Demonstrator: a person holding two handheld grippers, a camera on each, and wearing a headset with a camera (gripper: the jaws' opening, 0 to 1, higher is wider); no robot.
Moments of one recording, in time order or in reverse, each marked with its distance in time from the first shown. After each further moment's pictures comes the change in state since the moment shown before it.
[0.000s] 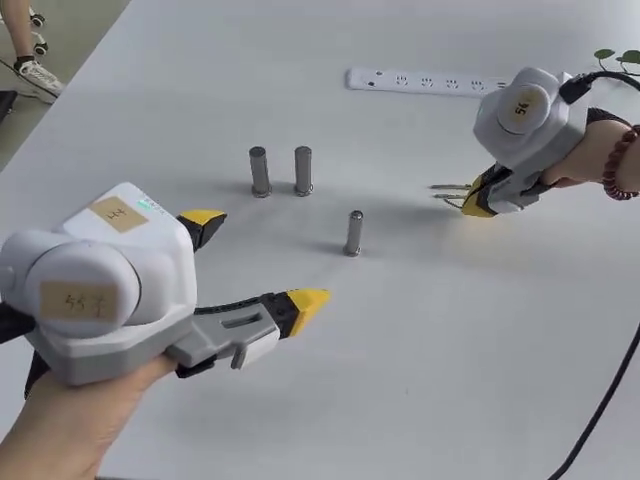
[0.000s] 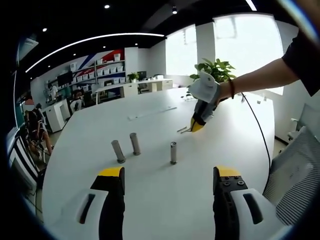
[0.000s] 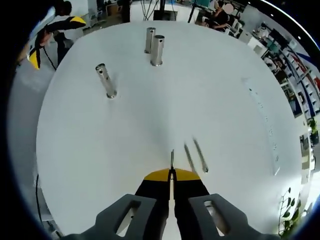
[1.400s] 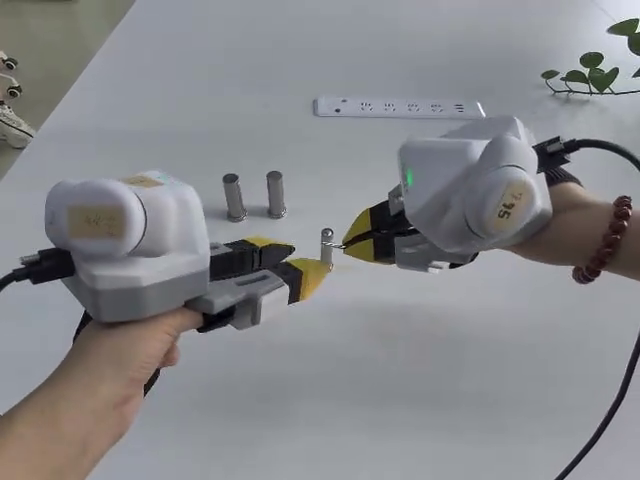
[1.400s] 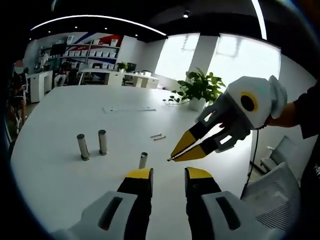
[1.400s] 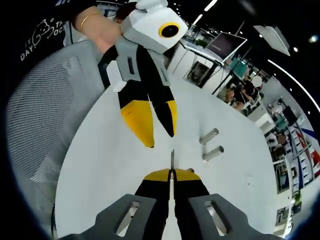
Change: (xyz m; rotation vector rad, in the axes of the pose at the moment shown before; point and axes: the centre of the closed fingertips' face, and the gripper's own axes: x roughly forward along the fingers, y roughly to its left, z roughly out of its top) left arm 0.033 -0.035 0.019 -0.253 -0.001 -0.234; right arm -0.064 0.123 0.123 -0.404 -0.386 -0.023
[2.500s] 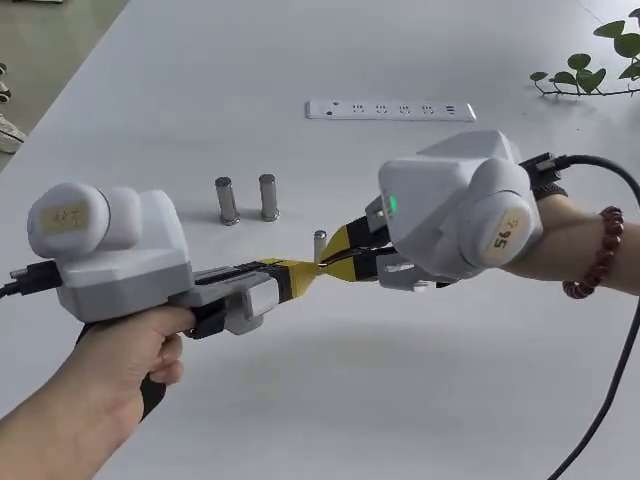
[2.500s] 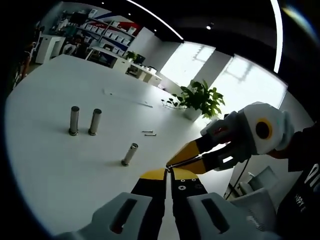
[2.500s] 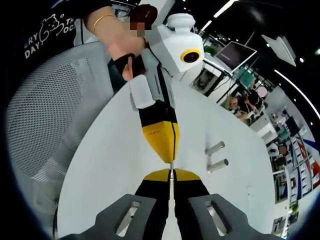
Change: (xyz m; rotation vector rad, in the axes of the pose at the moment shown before) left arm 0.000 -0.013 -0.006 -0.267 -0.025 -0.084; right arm -0.003 0.017 0.024 -0.057 -0.039 0.020
